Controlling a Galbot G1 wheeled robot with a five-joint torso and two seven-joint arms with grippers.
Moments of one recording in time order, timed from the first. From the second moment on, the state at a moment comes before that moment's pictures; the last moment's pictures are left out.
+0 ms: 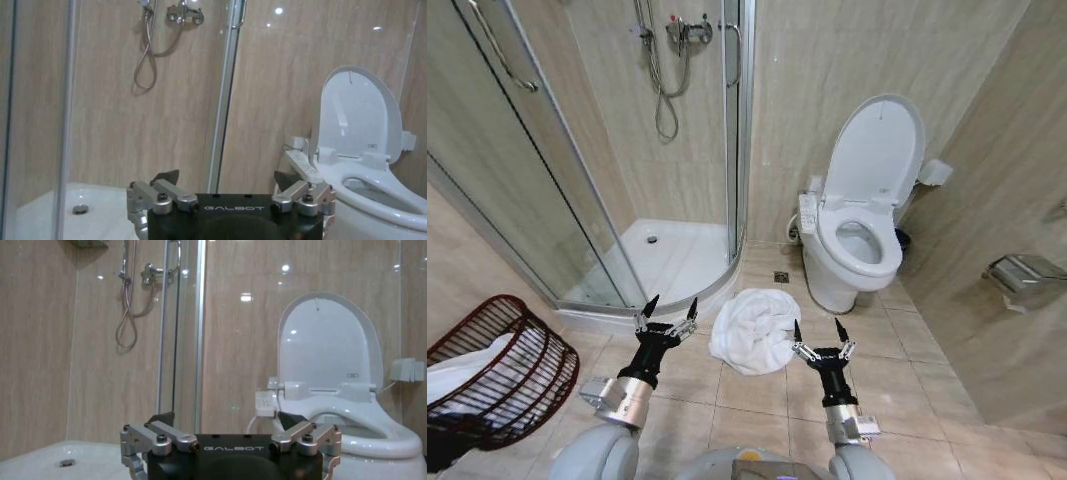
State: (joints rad) left arm 1.81 -1.58 -0.61 -2.50 -0.16 0.18 0.18; right arm -1.79 1.61 0.45 2.15 -0.10 0.30 -0.03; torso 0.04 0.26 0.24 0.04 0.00
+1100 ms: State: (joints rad) left arm 1.81 -1.58 -0.61 -2.50 -0.16 0.18 0.18; right arm -1.78 1.61 0.45 2.15 -0.06 0.30 -0.03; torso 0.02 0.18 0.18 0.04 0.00
